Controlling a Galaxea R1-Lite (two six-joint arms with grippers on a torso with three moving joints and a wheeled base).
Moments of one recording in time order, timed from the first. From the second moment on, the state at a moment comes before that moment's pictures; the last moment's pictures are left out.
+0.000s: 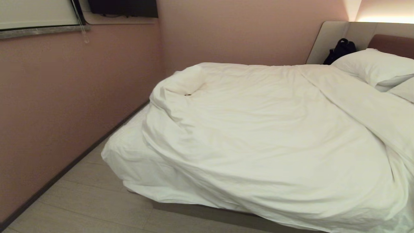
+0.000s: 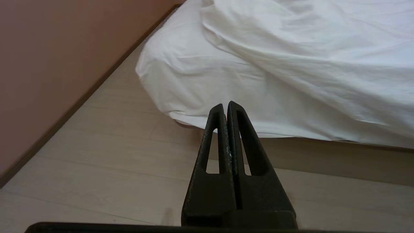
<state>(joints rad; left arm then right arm) 0.01 0.00 0.00 0.01 -0.01 0.03 -0.01 0.00 0.00 0.00 -0.01 -0.01</state>
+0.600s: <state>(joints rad) 0.01 0.00 0.00 0.01 -0.01 0.03 -0.01 0.00 0.00 0.00 -0.01 -0.01</state>
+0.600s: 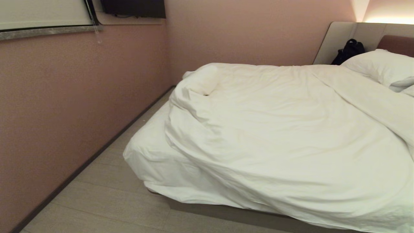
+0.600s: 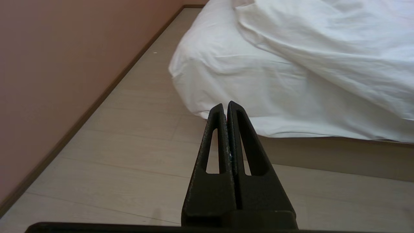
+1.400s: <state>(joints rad) 0.01 0.00 0.00 0.01 -0.01 0.03 -0.01 0.00 0.00 0.00 -0.01 -0.01</state>
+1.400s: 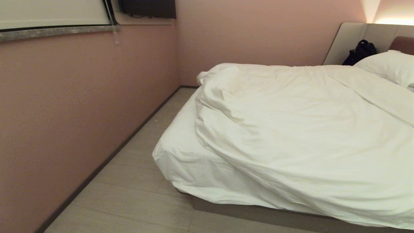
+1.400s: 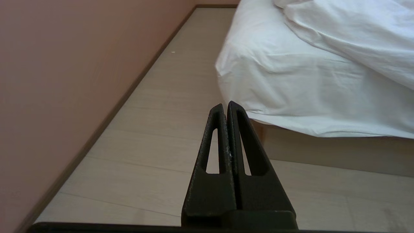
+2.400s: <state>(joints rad) 0.01 0.00 0.00 0.01 -0.01 0.03 -0.01 0.00 0.00 0.00 -0.01 -0.01</state>
